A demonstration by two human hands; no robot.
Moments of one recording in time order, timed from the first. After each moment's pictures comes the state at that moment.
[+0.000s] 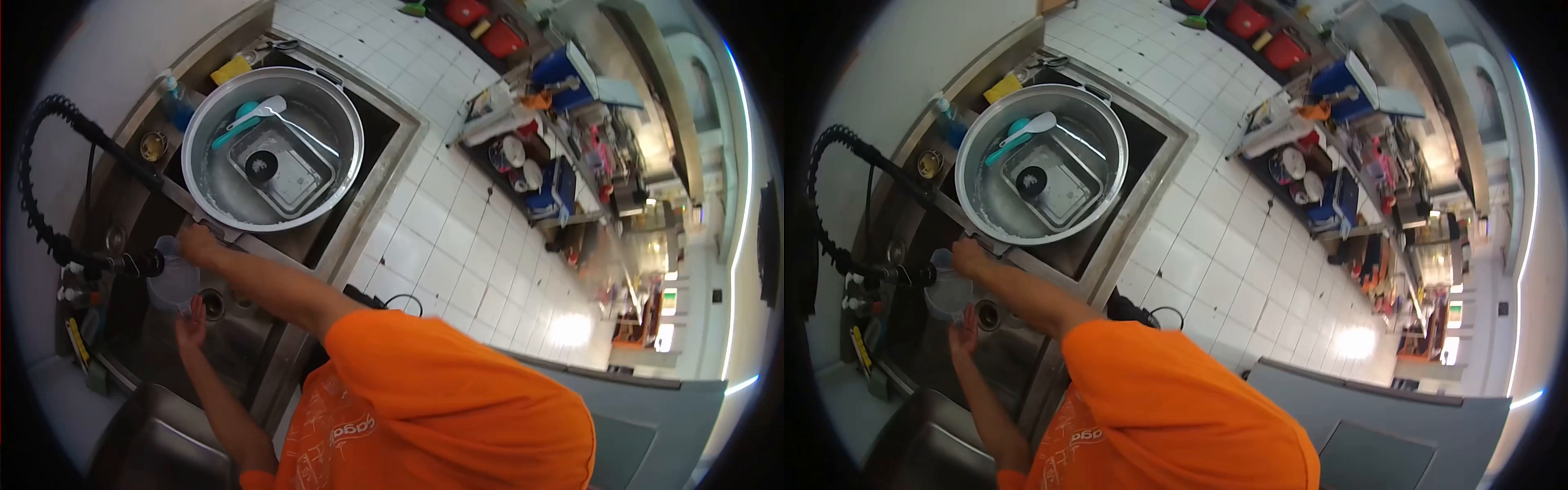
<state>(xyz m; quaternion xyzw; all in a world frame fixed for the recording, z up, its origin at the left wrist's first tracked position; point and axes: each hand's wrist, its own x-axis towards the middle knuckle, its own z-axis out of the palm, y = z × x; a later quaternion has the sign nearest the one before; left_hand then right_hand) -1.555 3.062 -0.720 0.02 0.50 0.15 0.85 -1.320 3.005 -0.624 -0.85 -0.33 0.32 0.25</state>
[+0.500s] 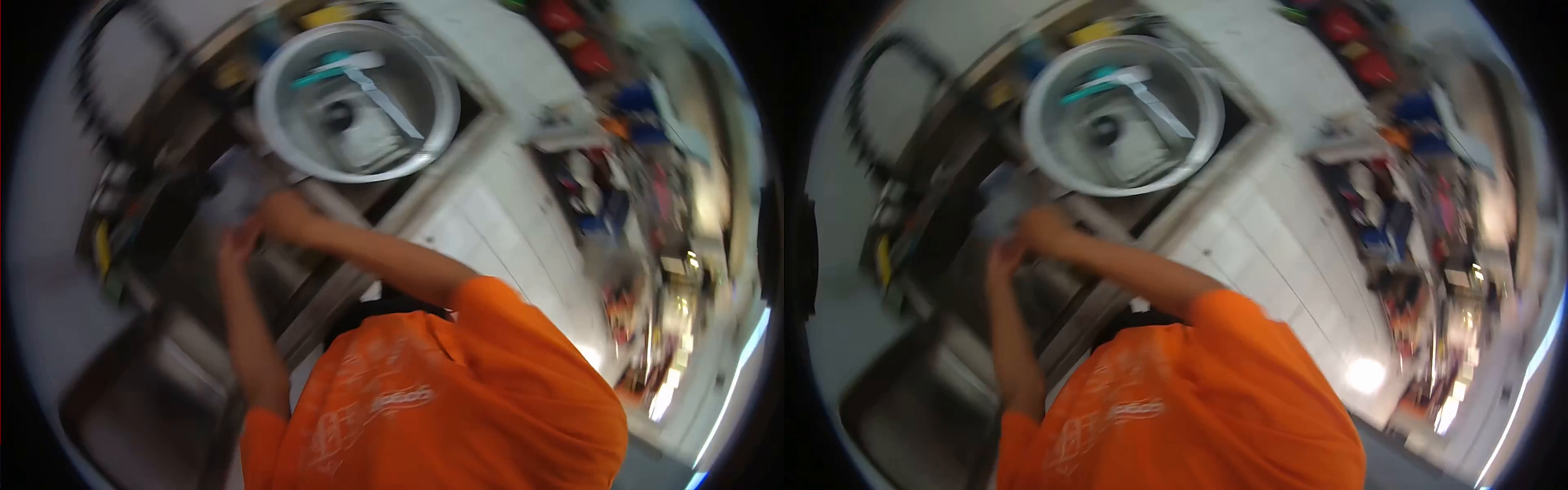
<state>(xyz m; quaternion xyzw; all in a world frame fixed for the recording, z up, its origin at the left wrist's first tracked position) -1.526 3.053 -0.753 -0.07 0.43 0.15 0.89 -1.357 2.902 -0.606 -0.73 -0.60 0.17 0.29</state>
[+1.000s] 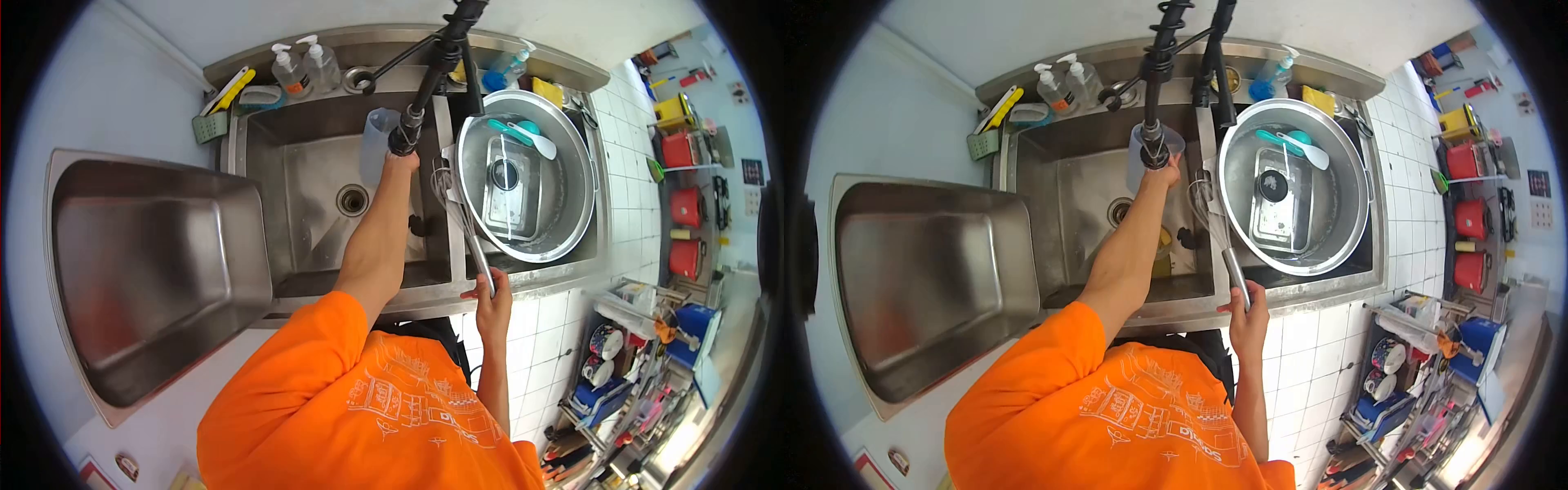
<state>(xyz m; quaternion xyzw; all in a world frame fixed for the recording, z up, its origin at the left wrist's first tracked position) -1.368 3.095 -0.751 -0.37 0.31 0.44 0.76 -1.352 2.741 -0.491 -0.79 -0.26 0.33 0.45</state>
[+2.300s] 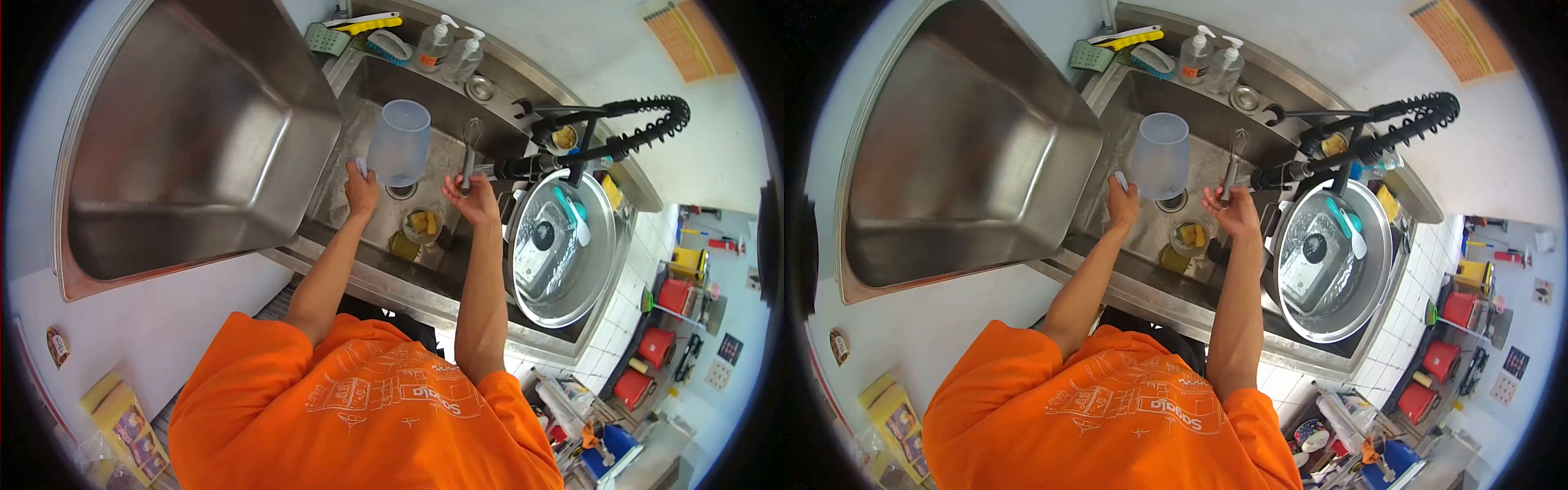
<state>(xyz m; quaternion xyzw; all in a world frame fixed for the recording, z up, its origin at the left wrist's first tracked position) -1.626 2.981 -0.689 0.39 0.78 0.35 0.34 -1.368 3.001 -0.629 -0.40 0.06 0.75 0.53</state>
